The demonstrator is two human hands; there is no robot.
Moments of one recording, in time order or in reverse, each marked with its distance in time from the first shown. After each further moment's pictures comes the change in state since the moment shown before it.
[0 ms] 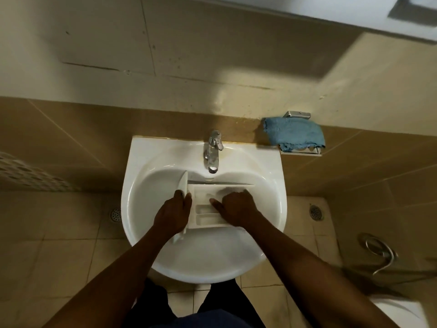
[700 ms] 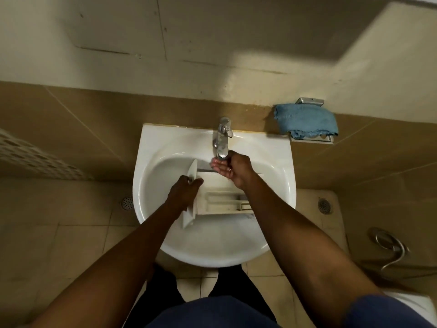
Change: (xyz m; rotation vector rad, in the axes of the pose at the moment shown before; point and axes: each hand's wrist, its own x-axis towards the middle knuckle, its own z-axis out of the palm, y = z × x) left_hand 0.011 0.014 -0.013 -0.311 -0.134 -0.373; right_hand 0.072 -0.018 -0.041 1.911 -0.107 0.634
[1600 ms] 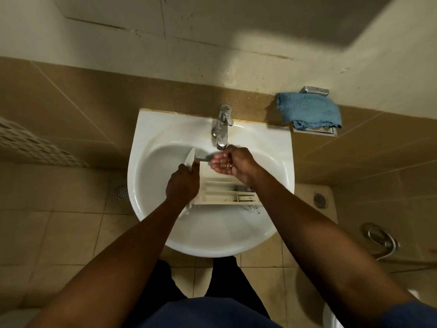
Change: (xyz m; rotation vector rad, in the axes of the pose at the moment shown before) left_hand 0.001 0.000 0.023 0.203 0.242 0.108; right_hand -0.031 -0.002 -0.009 -0.199 -0.115 0.014
